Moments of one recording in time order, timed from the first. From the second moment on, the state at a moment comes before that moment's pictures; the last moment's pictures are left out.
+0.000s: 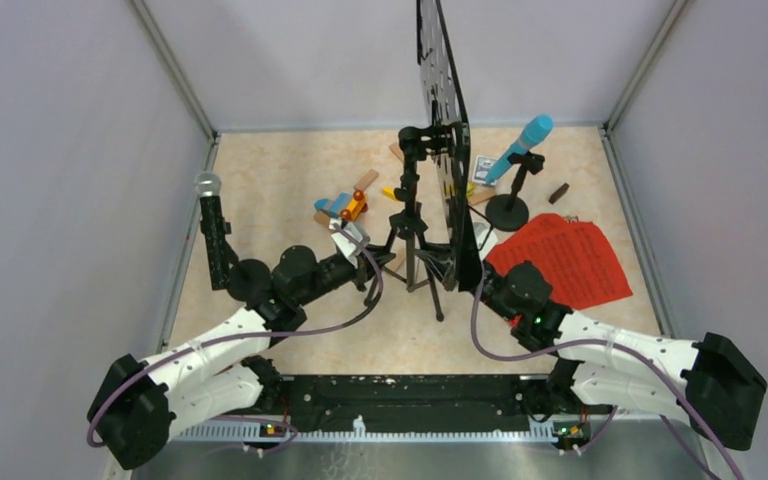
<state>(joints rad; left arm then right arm) -0.71 0.96 0.48 0.42 0.30 -0.01 0.95 0.97 0.44 0.67 0.06 -0.04</state>
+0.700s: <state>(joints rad) -0.88 1.16 0.51 0.69 0.10 -0.10 0.97 0.96 0.41 0.75 0.17 -0.10</state>
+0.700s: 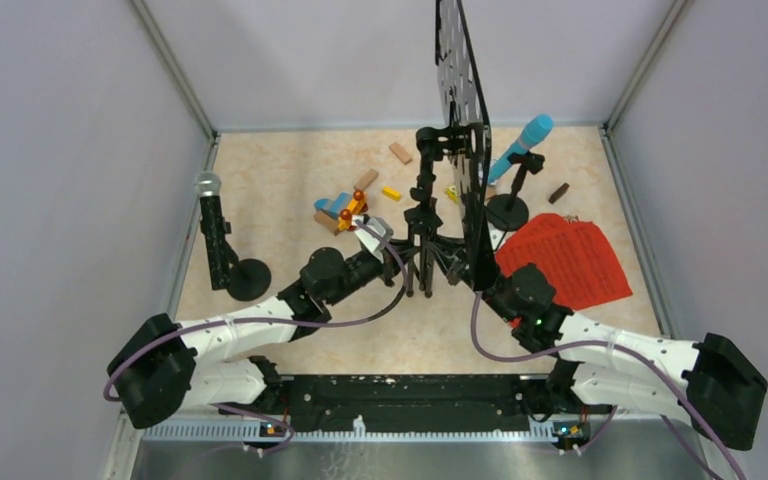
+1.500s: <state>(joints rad) -0.97 1.19 0.51 0.74 0.18 -0.13 1.00 0.80 0.41 0.52 0.29 0.00</state>
